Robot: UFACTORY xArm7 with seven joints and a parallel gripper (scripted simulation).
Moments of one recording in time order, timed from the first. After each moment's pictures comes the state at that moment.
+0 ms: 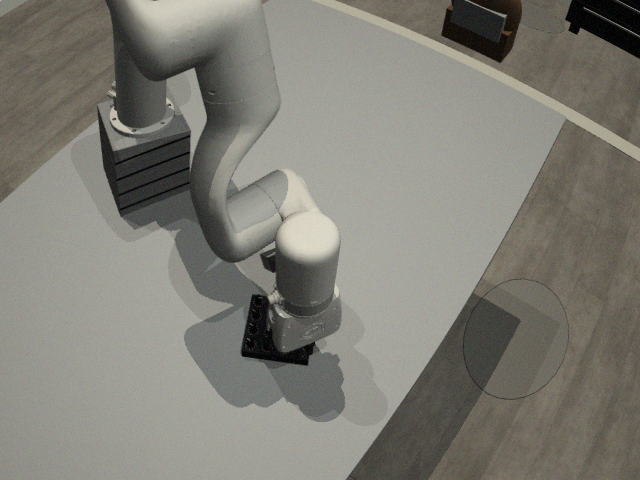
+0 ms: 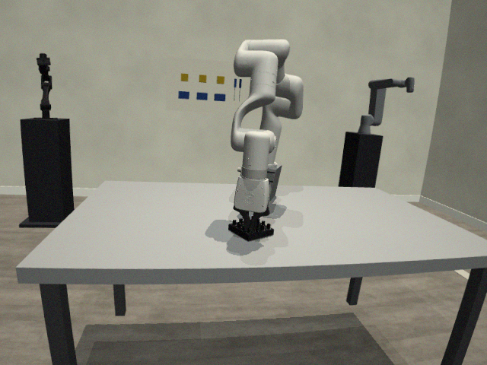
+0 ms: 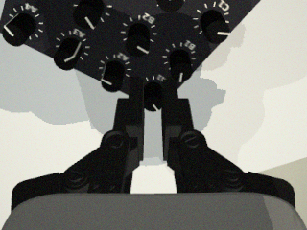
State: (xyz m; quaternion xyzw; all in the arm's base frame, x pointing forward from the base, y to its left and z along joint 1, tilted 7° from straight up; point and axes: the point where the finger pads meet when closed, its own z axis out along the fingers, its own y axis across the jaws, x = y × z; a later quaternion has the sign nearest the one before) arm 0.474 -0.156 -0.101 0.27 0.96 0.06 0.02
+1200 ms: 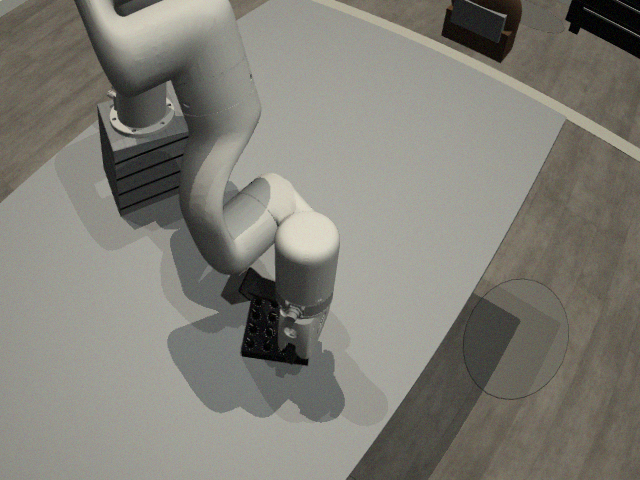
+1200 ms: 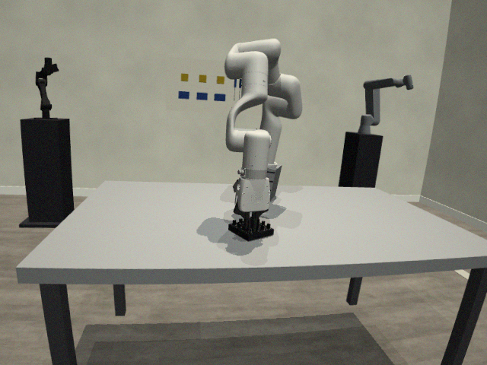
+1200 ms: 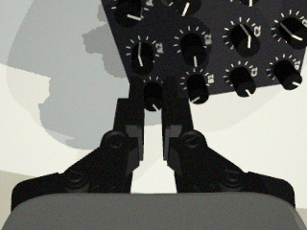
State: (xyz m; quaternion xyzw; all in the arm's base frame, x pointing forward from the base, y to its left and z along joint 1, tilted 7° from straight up) arm 0.474 -0.156 -0.101 -0.11 0.99 0.05 0.04
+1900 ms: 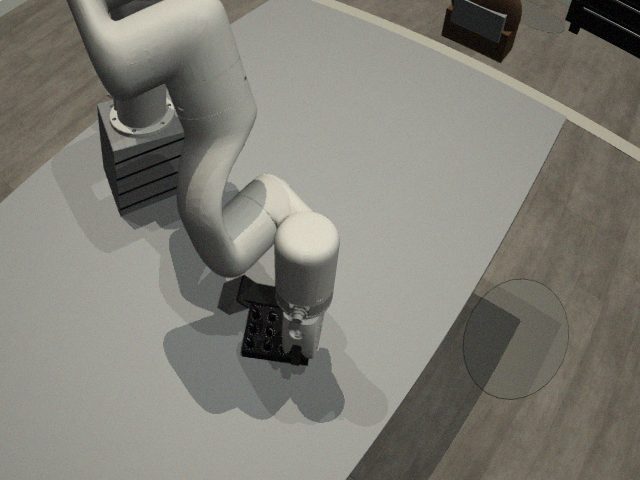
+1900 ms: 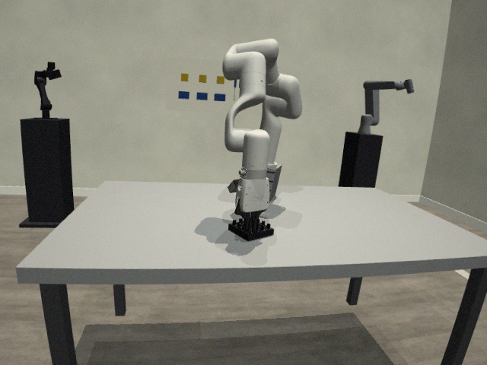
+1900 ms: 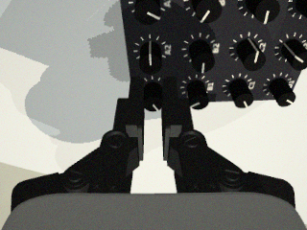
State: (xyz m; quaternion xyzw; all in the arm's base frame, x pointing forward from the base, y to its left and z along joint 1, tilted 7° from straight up) arm 0.474 -0.156 -0.101 -0.19 0.98 0.05 0.04
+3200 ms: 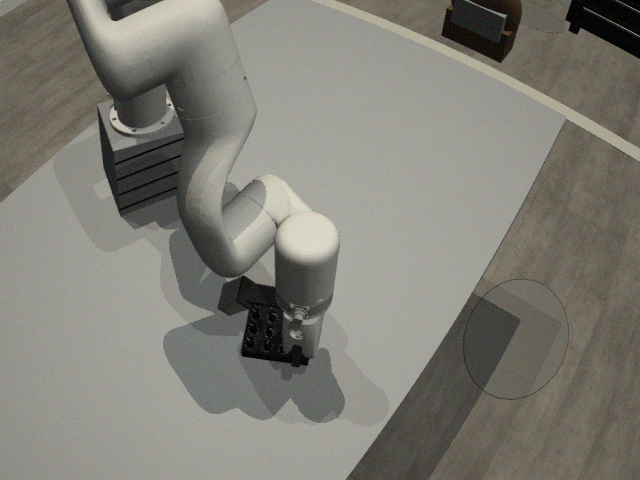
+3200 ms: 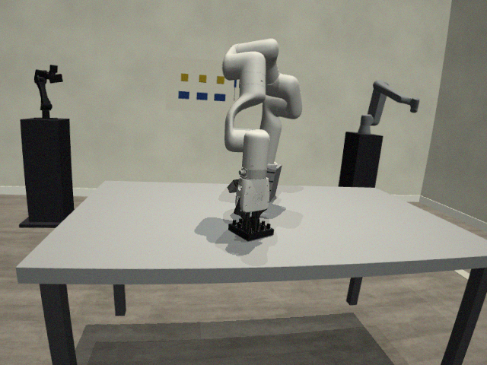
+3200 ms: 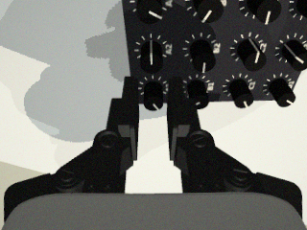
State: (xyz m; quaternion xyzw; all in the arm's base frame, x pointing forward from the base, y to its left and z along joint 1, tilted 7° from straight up) arm 0.474 -0.156 -0.101 -0.20 0.98 0.05 0.04
